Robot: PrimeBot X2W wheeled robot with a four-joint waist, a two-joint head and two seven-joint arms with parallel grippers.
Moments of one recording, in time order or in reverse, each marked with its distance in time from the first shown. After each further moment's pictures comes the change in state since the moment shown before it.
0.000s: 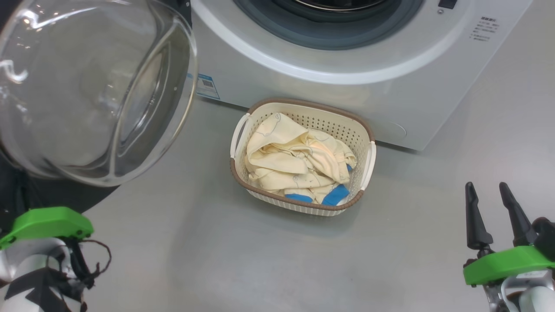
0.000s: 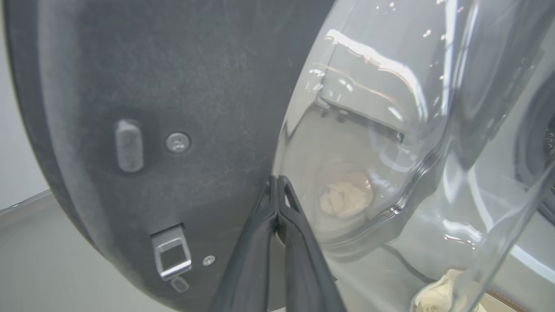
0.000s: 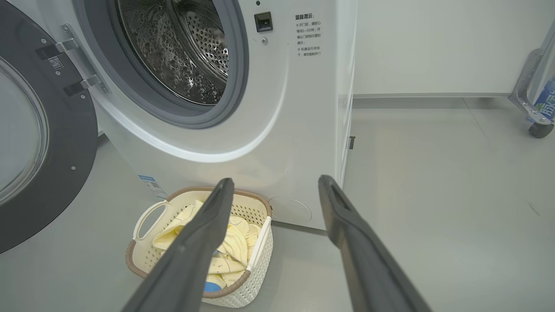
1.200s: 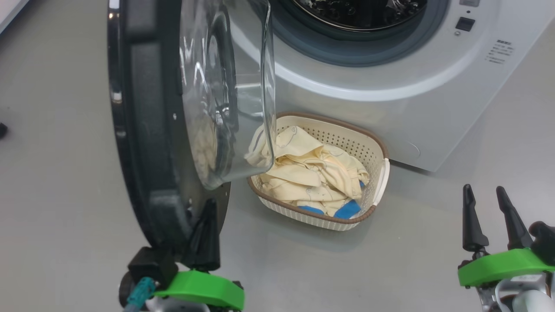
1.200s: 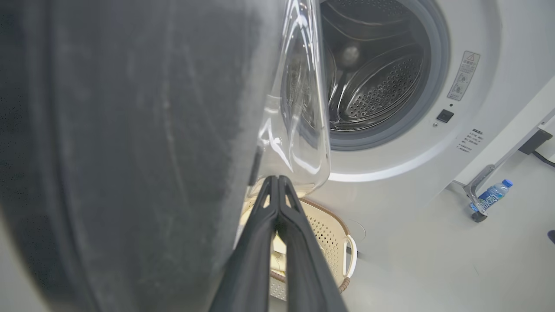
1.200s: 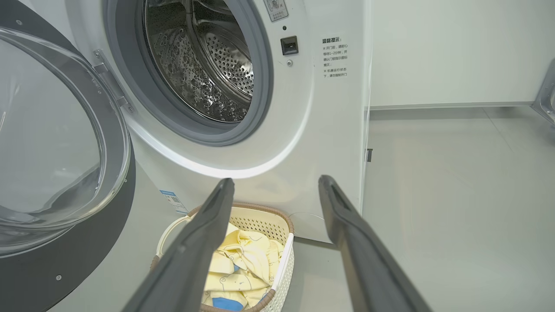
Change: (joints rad) left arm 0.265 -0.117 -0.499 -0.480 0.038 -0.006 0.106; right arm 0.005 0.051 -0.026 -0.002 0.000 0.000 0.000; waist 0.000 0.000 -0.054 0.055
